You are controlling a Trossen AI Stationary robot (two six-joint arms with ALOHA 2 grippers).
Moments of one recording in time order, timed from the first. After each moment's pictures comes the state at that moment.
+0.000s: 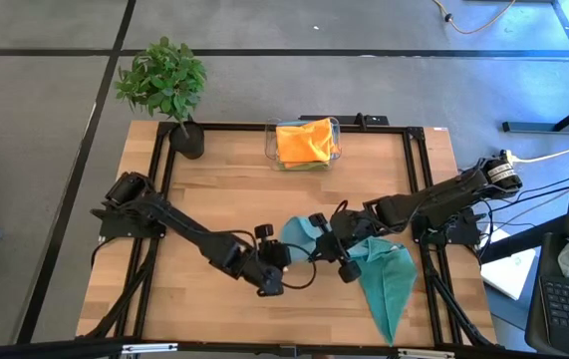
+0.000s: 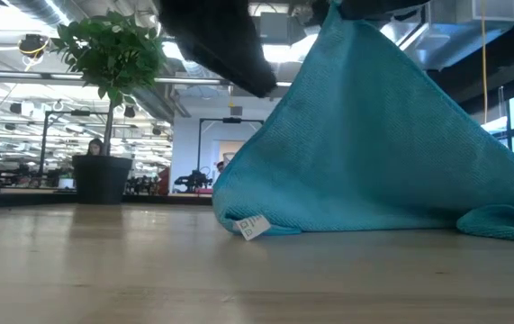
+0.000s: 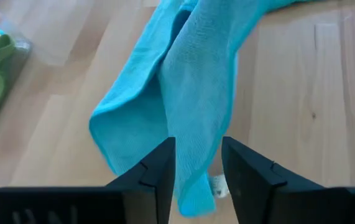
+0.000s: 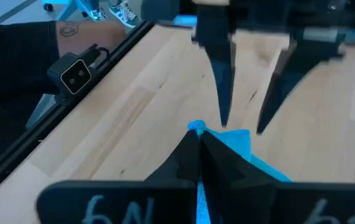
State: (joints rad) left arm -0.46 1.85 1.36 -0.48 -0.57 -0.46; right arm 0.29 1.47 1.02 -0.21 -0.16 -0.17
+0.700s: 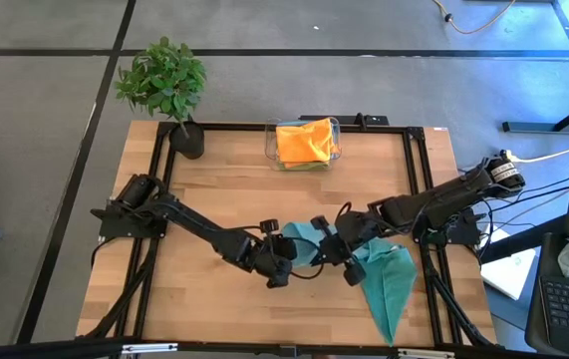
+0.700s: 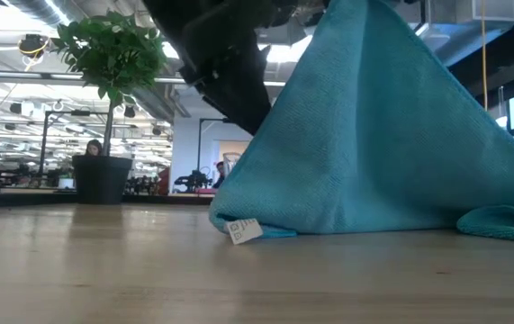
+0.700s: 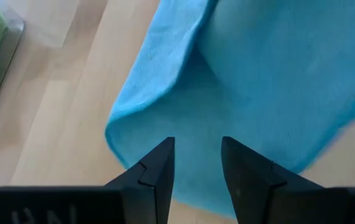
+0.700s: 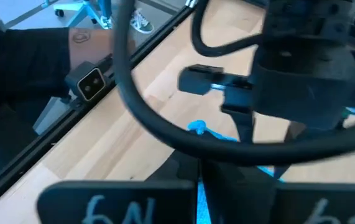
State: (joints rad) left arm -0.39 1.93 1.36 -0.48 -0.53 -0.41; right arm 0.32 1.44 1.02 -0.20 -0.17 -0.19
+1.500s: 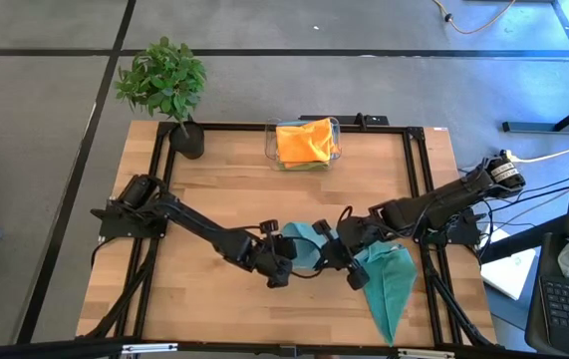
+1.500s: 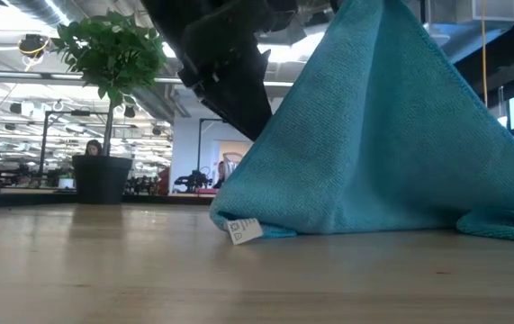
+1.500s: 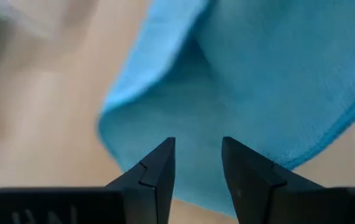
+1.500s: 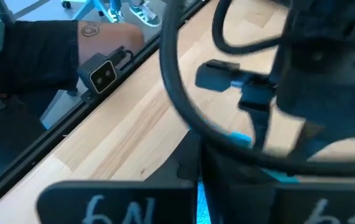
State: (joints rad) left arm -0.38 1.93 1.36 -0.49 -0.50 -0.44; right arm 0.35 1.44 1.02 -0.22 -0.16 -0.19
